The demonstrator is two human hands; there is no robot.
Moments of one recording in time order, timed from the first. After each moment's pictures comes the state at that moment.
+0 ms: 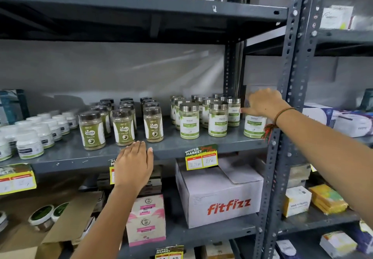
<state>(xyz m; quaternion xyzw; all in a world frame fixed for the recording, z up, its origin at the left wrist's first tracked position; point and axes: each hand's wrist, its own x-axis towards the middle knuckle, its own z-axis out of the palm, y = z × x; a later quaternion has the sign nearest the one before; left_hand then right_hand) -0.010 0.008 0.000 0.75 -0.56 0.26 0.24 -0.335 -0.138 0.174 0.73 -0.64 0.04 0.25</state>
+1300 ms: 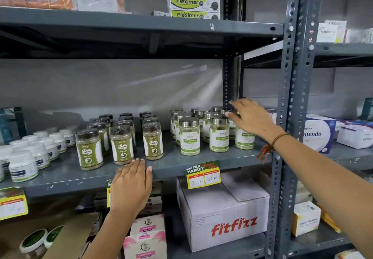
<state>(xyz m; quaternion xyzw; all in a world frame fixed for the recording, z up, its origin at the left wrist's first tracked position) -0.005 0.005 -0.002 0.74 -0.56 0.26 0.24 -0.323 -0.175 0.147 0.81 -0.48 0.28 0.20</state>
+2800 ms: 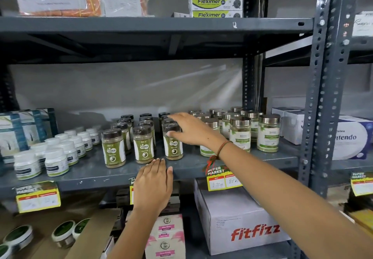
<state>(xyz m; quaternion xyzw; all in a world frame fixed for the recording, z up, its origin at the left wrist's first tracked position) -0.004 0.002 -0.004 0.73 -0.56 0.29 0.25 -0.124 -0.103 0.142 0.92 -0.29 0.24 0.04</state>
